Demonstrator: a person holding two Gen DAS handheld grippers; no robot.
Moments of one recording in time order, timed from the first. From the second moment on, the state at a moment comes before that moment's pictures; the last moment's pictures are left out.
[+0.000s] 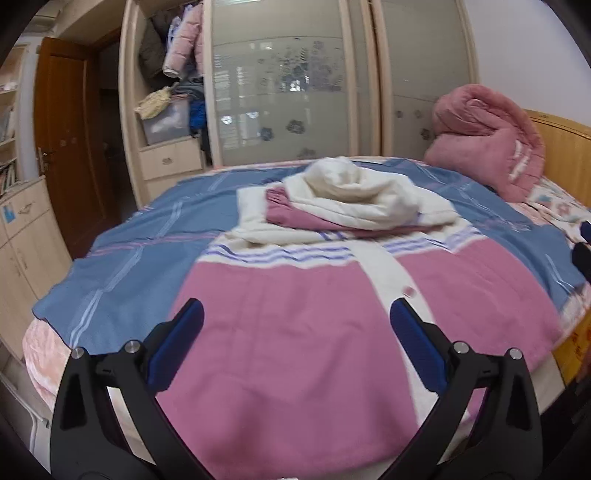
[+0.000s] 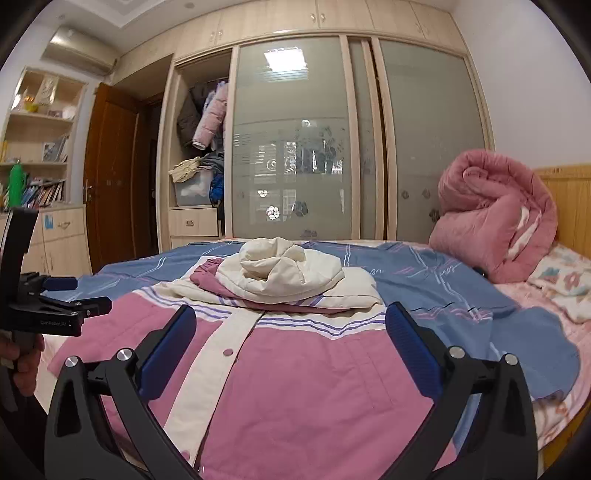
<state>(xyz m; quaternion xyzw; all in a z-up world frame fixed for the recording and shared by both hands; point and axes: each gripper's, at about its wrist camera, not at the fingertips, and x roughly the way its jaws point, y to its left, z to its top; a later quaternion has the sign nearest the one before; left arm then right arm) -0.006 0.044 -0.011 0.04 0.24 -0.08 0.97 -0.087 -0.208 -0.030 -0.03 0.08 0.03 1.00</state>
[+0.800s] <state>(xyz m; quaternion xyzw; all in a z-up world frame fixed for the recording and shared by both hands) -0.023 0.053 -0.006 0.02 0.25 -0.10 0.96 -0.108 -0.209 -0.016 -0.04 0.07 0.03 1.00</state>
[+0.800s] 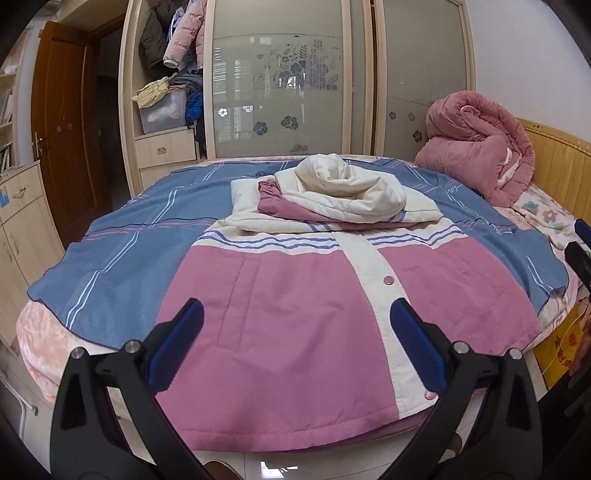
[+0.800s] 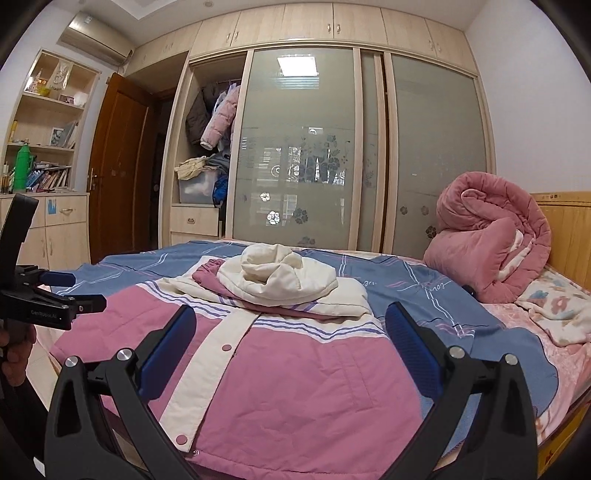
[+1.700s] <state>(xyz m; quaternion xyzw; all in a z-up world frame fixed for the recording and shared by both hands) -0.025 0.057 -0.013 0.04 0.26 -0.11 0.96 -0.109 -0.215 -0.012 -0.05 0.06 0.02 1.00</state>
